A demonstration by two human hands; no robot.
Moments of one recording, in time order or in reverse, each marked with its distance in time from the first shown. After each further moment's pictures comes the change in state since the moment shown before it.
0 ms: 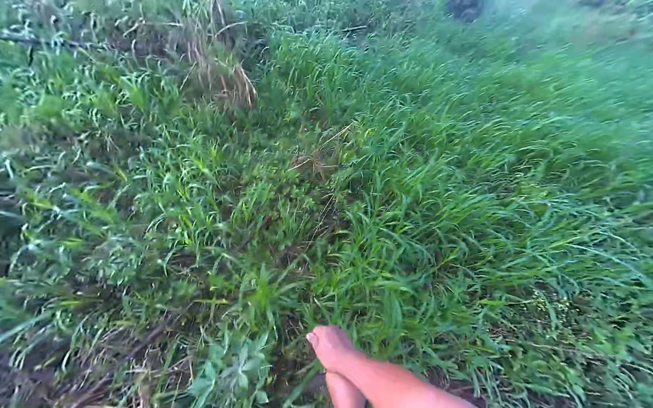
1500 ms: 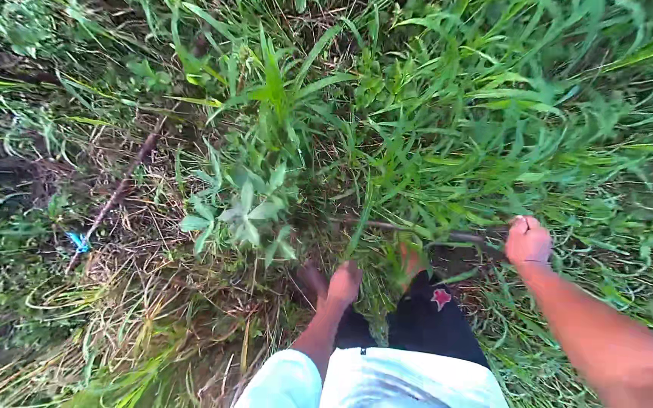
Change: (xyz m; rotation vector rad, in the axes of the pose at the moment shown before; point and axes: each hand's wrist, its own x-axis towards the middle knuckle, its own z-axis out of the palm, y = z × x) left_hand 0.023 -0.273 -0.082 0.556 -0.740 -0.459; right_hand -0.005 0.355 0.105 0.044 0.468 0.744
